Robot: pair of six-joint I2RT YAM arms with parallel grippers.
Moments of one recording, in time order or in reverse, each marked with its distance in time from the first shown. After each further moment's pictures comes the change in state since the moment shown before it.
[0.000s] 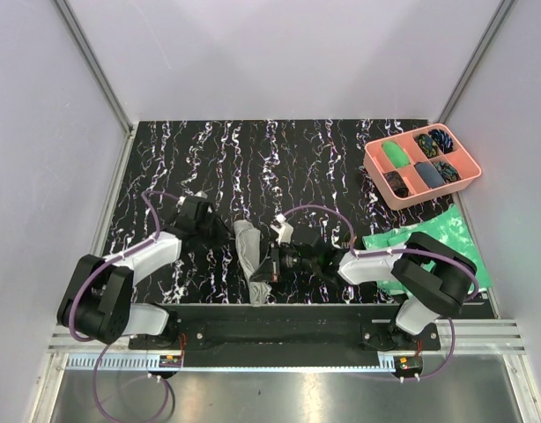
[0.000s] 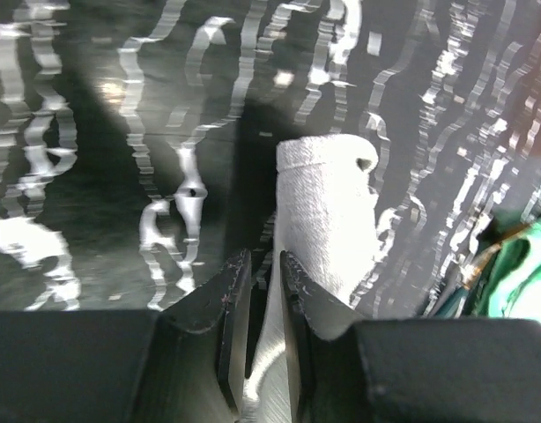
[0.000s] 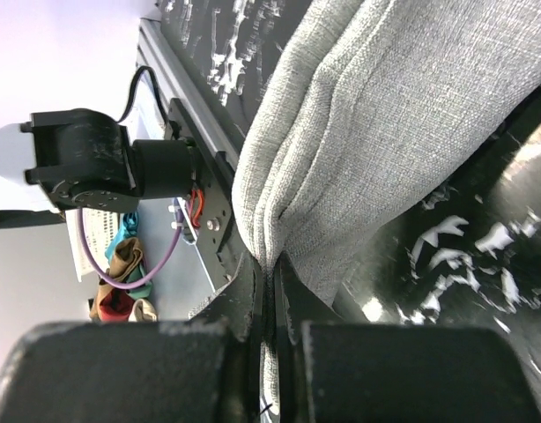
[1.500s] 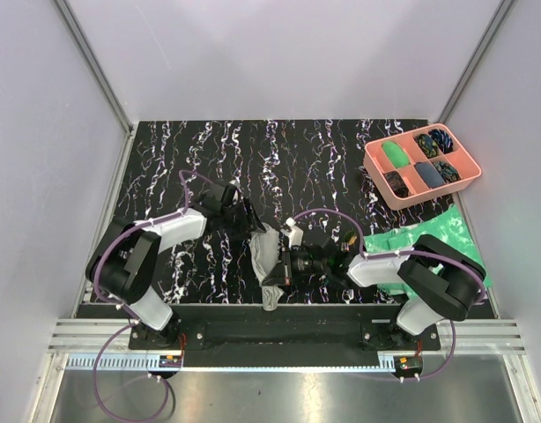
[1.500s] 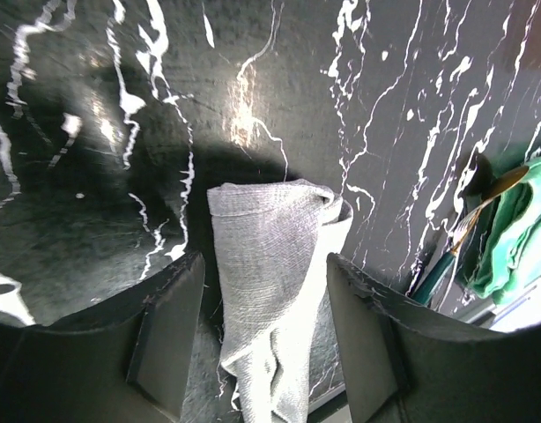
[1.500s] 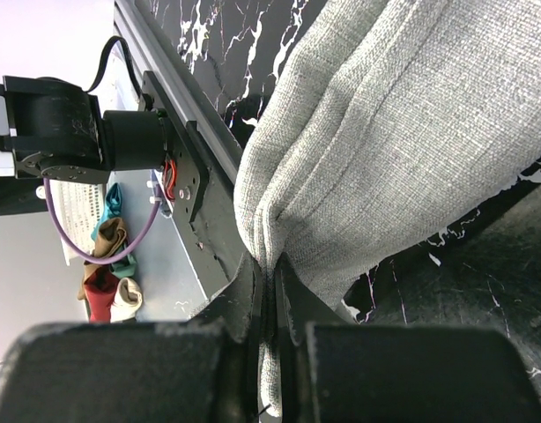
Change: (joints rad) left arm -0.124 0.277 0.267 -0.034 0.106 0.093; right arm -0.061 -0.052 -0.105 -0.005 -0.067 -0.046
